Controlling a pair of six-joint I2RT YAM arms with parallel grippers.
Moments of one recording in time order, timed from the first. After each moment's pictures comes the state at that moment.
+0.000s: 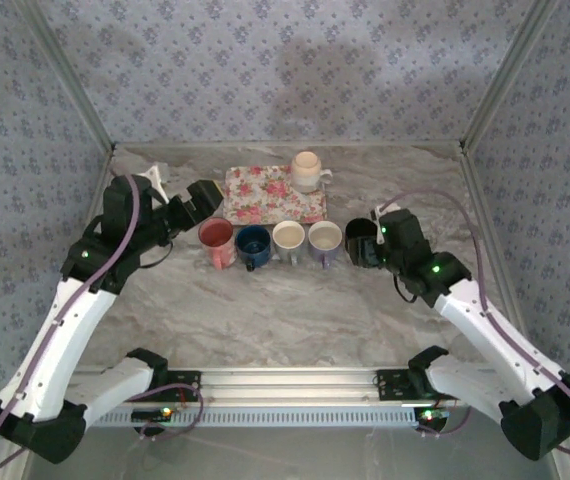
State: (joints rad) left arm -0.41 0.98 1.23 -0.73 0.14 -0.83; right arm 0.50 0.98 0.93 -0.67 0.16 0.24
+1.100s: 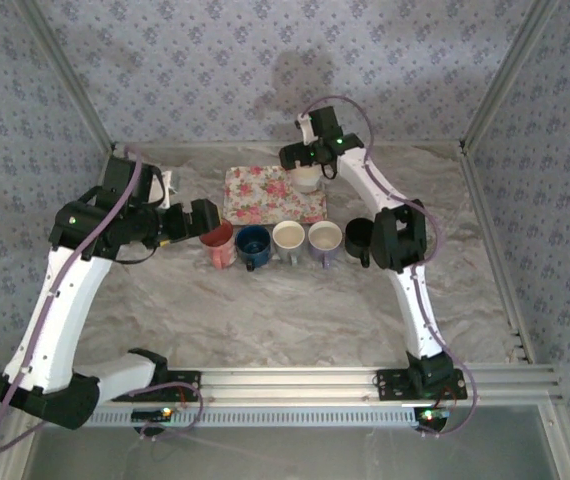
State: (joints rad) left arm -0.35 1.15 1.56 -1.29 0.23 -0.52; right arm 0.39 2.47 2.38 -0.66 -0.10 0.03
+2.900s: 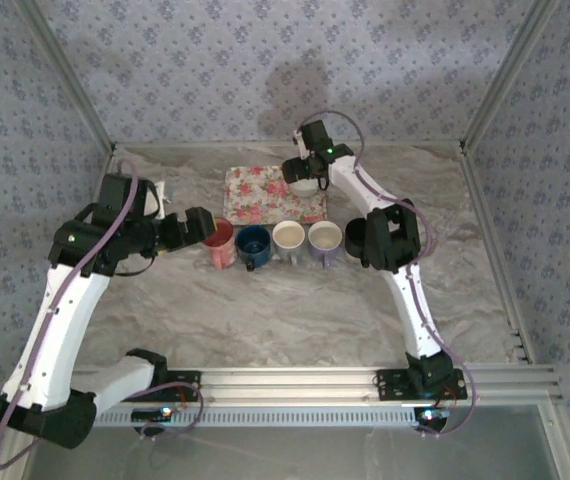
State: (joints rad) left arm -0.32 1.04 1.39 -1.18 0.23 -0.56; right arm 0.42 2.48 2.30 -0.66 0.02 0.07
